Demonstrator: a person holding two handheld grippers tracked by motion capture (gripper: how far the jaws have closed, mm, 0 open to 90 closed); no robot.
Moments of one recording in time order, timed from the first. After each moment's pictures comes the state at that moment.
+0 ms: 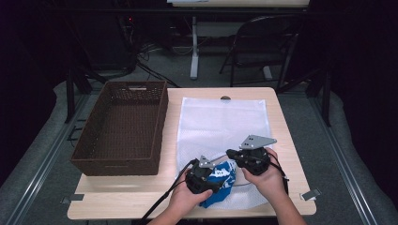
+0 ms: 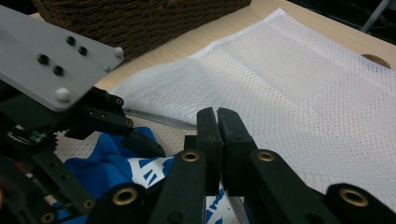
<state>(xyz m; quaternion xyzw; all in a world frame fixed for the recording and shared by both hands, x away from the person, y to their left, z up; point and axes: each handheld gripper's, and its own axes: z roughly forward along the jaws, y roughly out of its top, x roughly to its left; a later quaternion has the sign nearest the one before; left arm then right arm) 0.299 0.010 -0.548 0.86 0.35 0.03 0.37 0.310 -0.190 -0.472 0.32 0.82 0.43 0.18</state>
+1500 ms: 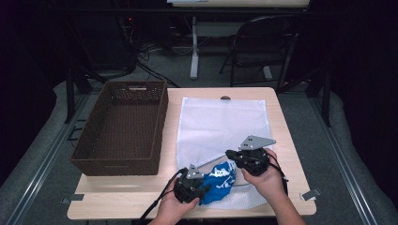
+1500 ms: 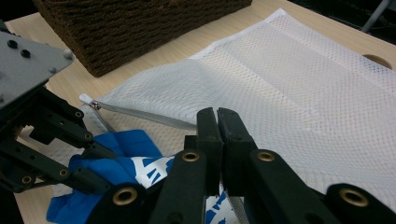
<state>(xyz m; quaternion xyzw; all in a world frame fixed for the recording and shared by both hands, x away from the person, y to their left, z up) 0.276 0.042 -0.557 0.86 0.34 0.04 0.37 0.309 -0.188 -0.473 0.32 0.82 0.43 0.18</state>
